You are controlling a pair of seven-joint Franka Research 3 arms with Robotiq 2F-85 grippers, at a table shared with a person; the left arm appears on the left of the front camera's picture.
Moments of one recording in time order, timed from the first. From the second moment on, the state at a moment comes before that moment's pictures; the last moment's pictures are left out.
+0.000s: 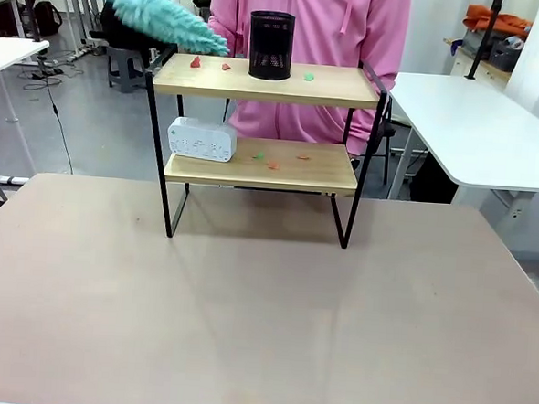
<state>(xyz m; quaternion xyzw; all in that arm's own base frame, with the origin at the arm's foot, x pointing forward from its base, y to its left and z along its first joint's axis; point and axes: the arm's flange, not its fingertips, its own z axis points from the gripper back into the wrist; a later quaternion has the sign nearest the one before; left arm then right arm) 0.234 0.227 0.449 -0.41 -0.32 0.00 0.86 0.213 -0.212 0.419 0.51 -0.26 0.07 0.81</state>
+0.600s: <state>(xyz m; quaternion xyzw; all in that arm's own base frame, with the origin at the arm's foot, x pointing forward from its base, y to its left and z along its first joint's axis) 0.232 0.230 0.446 -0.41 -0.32 0.00 0.86 0.208 -0.215 0.413 0.51 -0.27 0.06 0.81</state>
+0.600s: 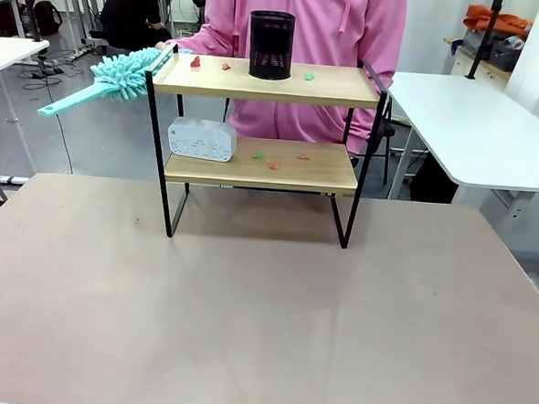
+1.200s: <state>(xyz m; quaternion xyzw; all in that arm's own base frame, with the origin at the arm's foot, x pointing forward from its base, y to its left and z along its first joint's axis) 0.257 0.228 0.469 -0.42 -0.31 0.01 0.85 0.208 -0.214 0.414 0.51 -0.27 0.06 0.81</state>
